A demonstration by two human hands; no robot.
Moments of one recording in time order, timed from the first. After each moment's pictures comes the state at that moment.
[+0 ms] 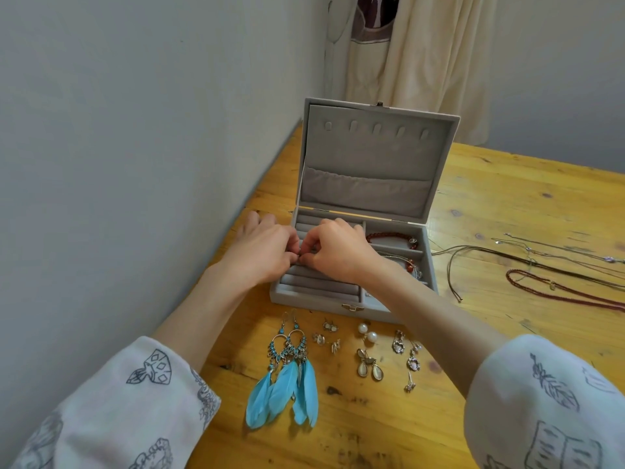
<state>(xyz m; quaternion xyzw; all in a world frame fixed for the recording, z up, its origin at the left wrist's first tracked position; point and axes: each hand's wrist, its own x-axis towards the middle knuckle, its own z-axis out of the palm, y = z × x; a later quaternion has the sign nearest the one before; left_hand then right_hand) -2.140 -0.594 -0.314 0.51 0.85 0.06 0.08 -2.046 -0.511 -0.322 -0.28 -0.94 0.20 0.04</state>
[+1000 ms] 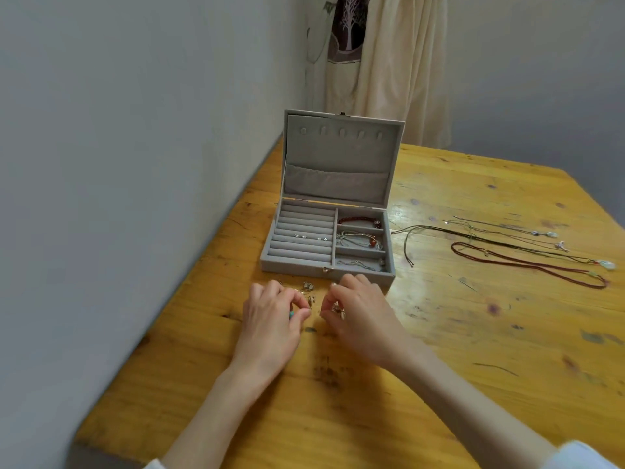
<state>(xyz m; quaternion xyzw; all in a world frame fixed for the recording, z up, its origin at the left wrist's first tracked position) -2.029 -0.693 -0.356 0.49 0.83 0.27 0.06 -1.918 -0.598 -0.343 -0.28 -0.94 0.17 0.10</state>
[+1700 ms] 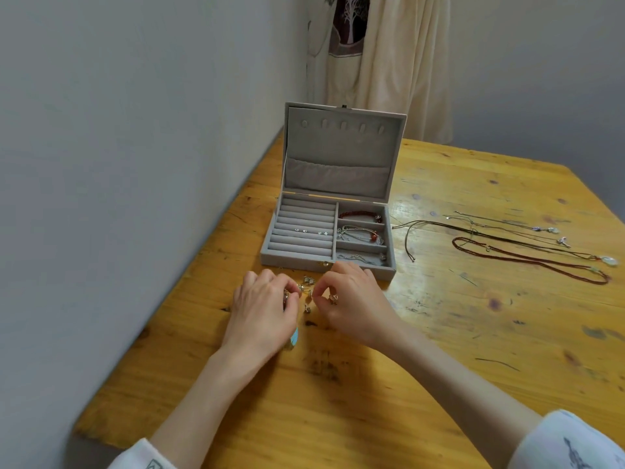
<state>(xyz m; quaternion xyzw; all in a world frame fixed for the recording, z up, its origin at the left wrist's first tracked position) -2.040 -0.693 -0.350 0.49 0.84 0.23 0.03 -1.929 -0.594 -0.341 -0.26 -0.94 0.18 0.12</state>
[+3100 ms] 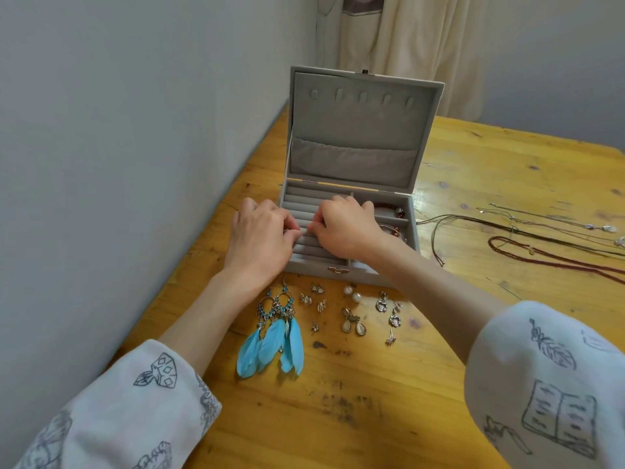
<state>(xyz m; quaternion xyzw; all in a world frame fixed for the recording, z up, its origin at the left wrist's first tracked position) -2.105 -0.613 -0.336 0.49 0.85 0.21 -0.04 -2.023 -0.509 -0.331 -0.32 -0.94 0.12 0.03</state>
